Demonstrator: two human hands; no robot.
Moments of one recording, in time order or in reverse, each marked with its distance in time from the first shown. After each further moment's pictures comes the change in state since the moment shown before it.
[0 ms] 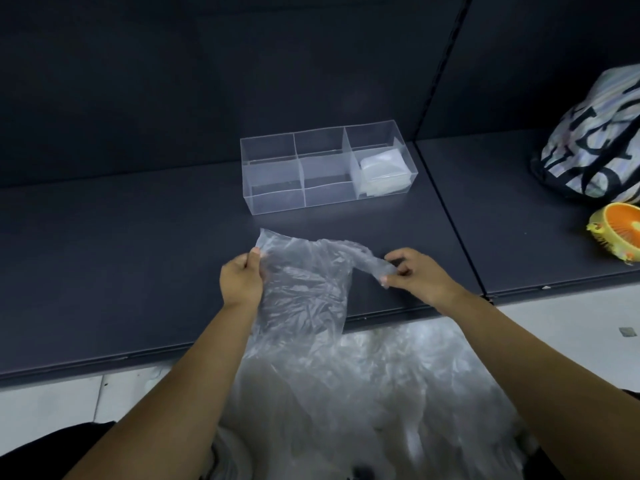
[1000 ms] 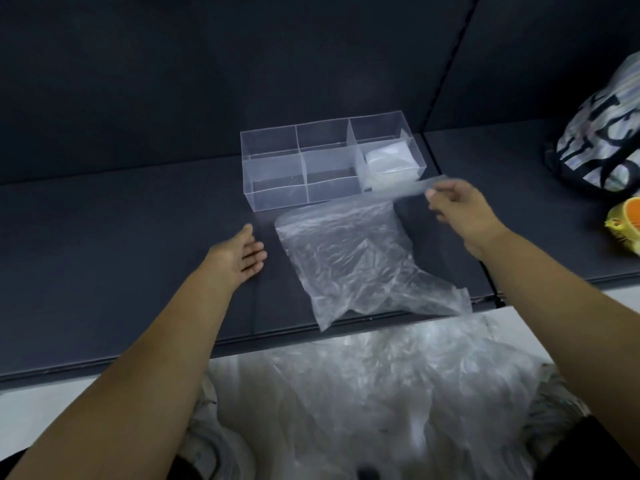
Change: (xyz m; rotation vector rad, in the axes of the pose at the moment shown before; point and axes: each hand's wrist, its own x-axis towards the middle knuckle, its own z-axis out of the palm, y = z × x) left_hand 0.042 0.035 -0.016 -0.321 -0.324 -0.529; right_hand 0.036 -0.042 -0.065 0.265 0.353 -0.049
